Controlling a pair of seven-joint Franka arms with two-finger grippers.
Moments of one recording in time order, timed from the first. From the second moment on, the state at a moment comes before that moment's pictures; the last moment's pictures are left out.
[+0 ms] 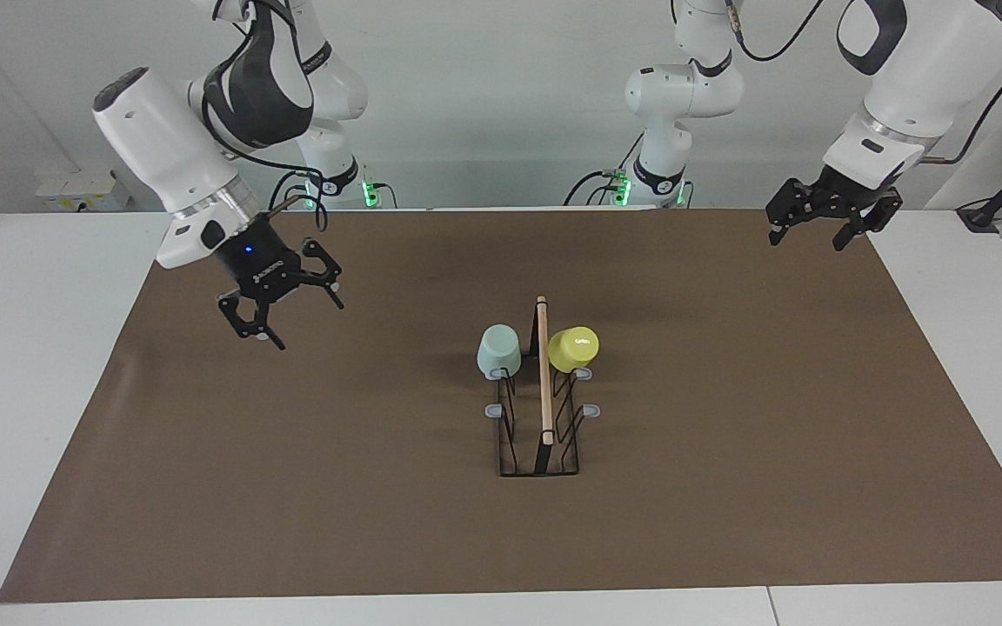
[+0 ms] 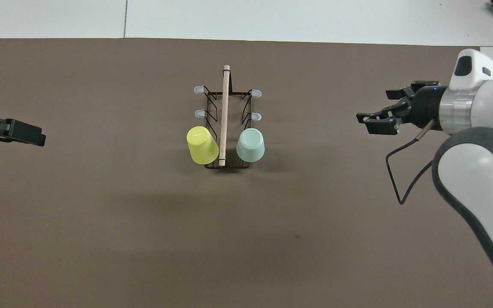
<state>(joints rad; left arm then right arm) -0.07 -0.01 0.03 -1.60 -0.04 1.59 0.12 -0.28 0.03 0.31 -1.86 0.44 2.16 -0.73</state>
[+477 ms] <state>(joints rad) -0.07 -0.01 0.03 -1.60 -0.04 1.59 0.12 -0.41 0.04 0.31 -1.82 0.20 2.01 -0.69</state>
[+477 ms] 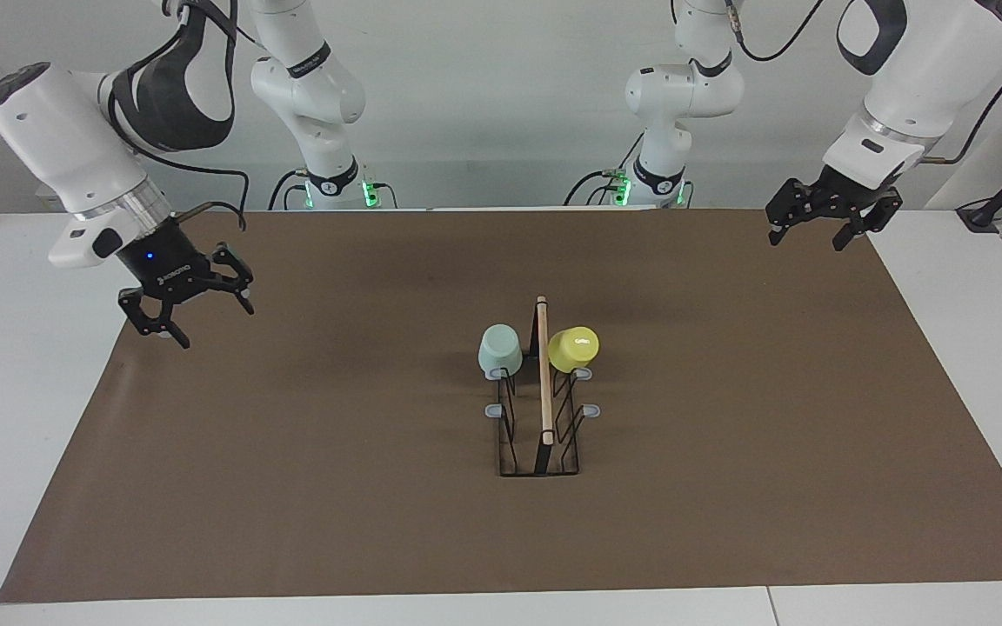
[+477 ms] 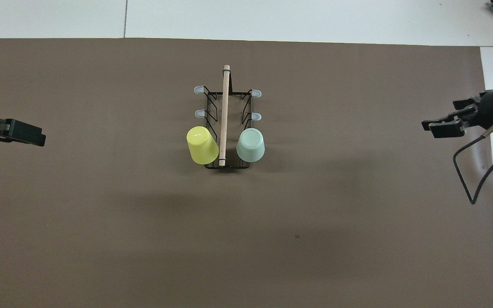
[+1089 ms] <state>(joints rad) -0.07 -0.01 0.03 -1.60 -0.04 1.59 0.12 -0.32 0.04 0.32 -1.64 0.09 1.67 -0.18</state>
